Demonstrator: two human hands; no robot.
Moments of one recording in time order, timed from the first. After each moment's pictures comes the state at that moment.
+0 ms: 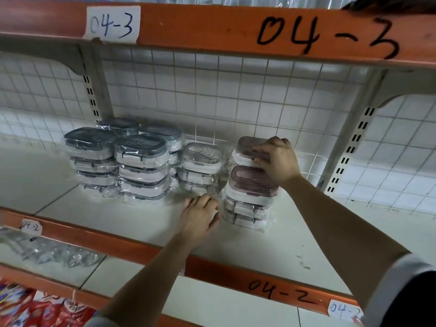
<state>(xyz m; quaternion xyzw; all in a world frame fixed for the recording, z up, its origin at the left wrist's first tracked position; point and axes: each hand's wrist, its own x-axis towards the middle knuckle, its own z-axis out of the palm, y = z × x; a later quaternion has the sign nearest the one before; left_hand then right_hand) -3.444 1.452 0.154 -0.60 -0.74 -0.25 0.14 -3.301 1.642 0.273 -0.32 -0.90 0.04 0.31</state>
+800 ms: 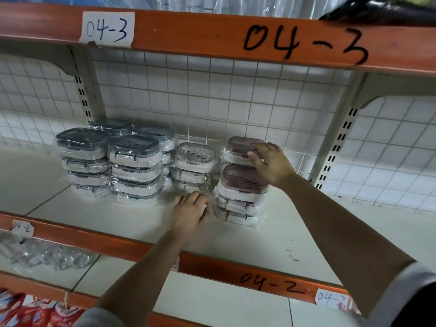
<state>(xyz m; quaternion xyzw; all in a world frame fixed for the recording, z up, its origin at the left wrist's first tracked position) -3.450 1.449 0.156 -0.59 -0.75 -0.27 0.14 -3.290 1.633 0.276 -0.34 -0.90 0.09 0.24</state>
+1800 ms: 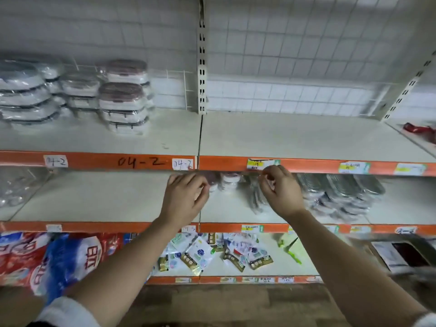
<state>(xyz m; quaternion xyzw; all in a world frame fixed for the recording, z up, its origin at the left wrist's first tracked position) -3.076 1.386 0.121 -0.68 -0.64 -0.35 0.12 -2.842 1.494 0.144 -0.43 -0.82 0.12 0.34</state>
